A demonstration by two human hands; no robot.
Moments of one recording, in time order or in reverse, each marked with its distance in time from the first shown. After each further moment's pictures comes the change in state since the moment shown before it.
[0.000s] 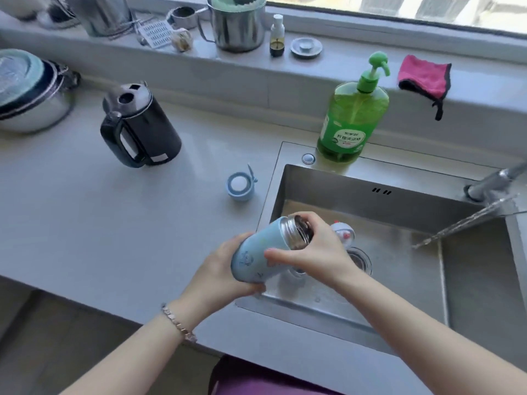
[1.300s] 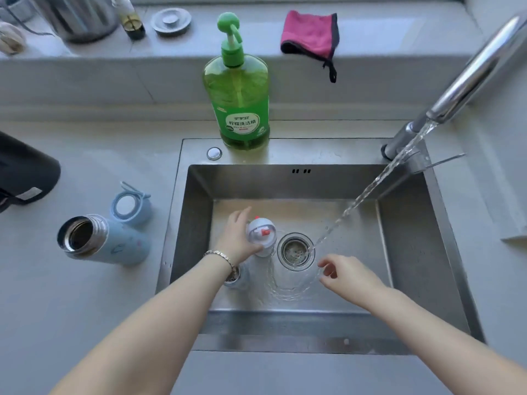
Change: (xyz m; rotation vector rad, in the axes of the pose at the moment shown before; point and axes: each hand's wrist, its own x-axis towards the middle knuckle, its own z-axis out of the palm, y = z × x) left_hand 0.169 0.051 0.177 0.364 -0.222 -0.024; right_hand 0.004 0.191 -0.168 -0.650 -0.097 0.359
